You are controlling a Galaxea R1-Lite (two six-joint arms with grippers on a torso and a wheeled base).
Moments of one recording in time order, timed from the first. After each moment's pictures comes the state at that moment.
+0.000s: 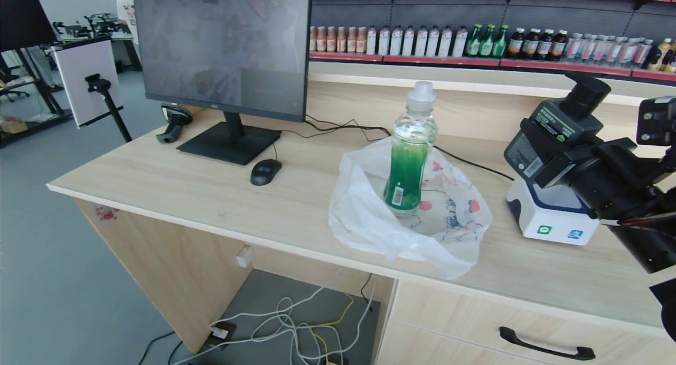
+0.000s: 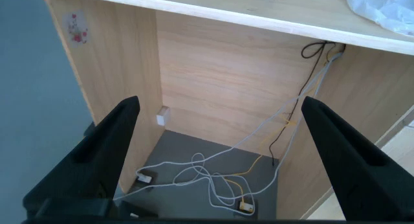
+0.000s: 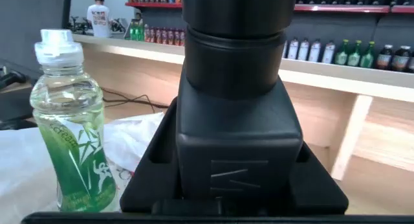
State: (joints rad) left arm 0.00 0.00 0.00 0.00 0.00 0.00; right arm 0.22 1.64 -0.49 -1.57 0.06 -0.08
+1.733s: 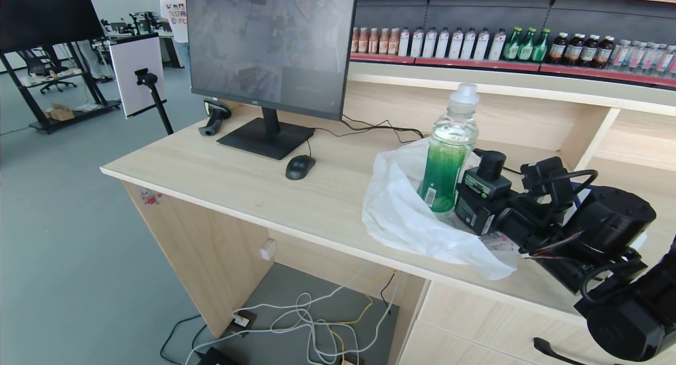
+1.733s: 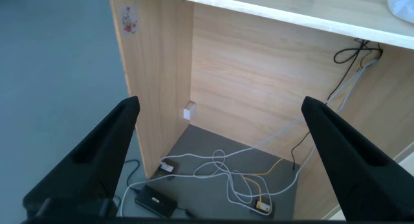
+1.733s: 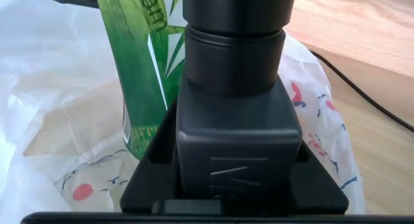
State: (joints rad) left arm 0.00 0.00 0.00 0.00 0.00 0.00; right arm 0.27 1.92 -0.48 -1.57 0.07 -0.12
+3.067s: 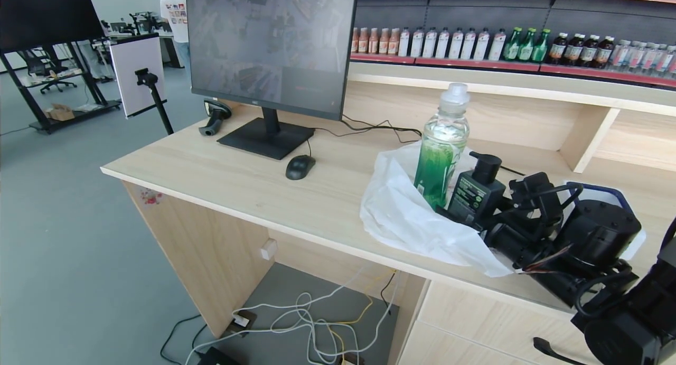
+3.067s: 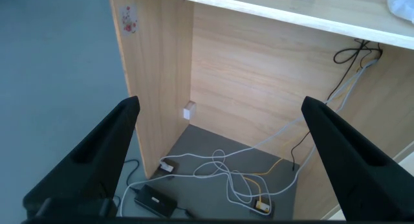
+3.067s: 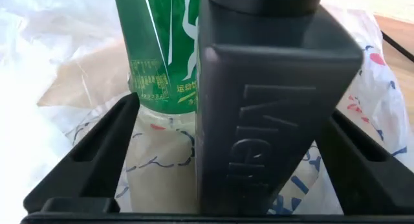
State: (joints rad) left arm 0.00 0.00 0.00 0.00 0.00 0.00; right arm 0.30 1.95 -0.42 -1.57 0.07 -0.09
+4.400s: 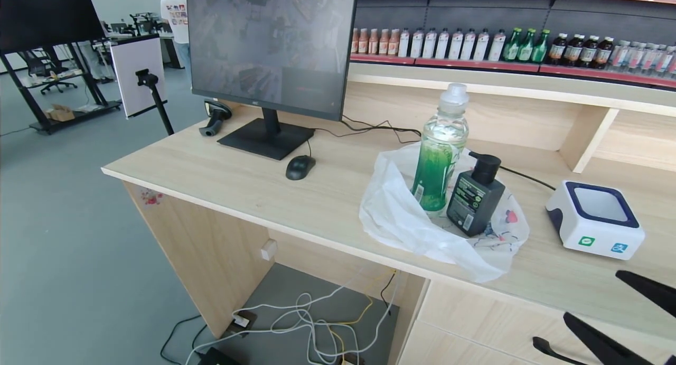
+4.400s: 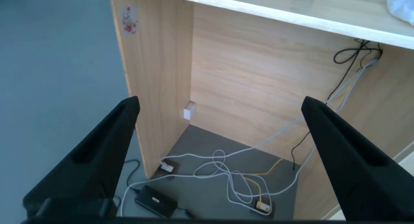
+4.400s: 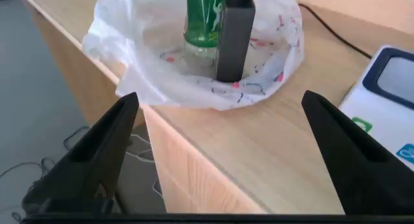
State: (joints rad) left arm 0.00 0.00 0.00 0.00 0.00 0.00; right arm 0.35 0.86 -0.01 -0.77 0.06 -0.12
